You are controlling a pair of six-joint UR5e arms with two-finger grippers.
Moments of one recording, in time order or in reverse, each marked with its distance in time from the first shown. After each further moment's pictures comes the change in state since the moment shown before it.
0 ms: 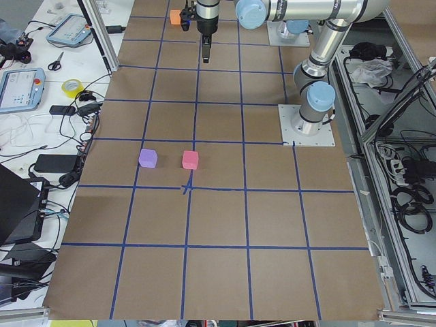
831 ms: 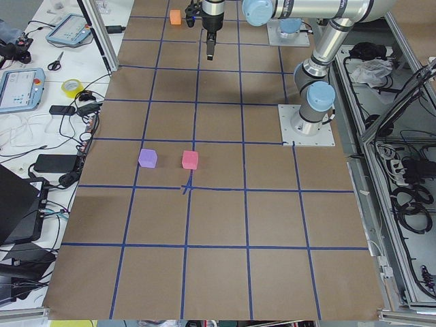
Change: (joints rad) left arm -0.011 0.060 -0.028 0.001 0.008 0.004; right arm -0.160 0.297 0.001 -0.423 0.000 -0.254
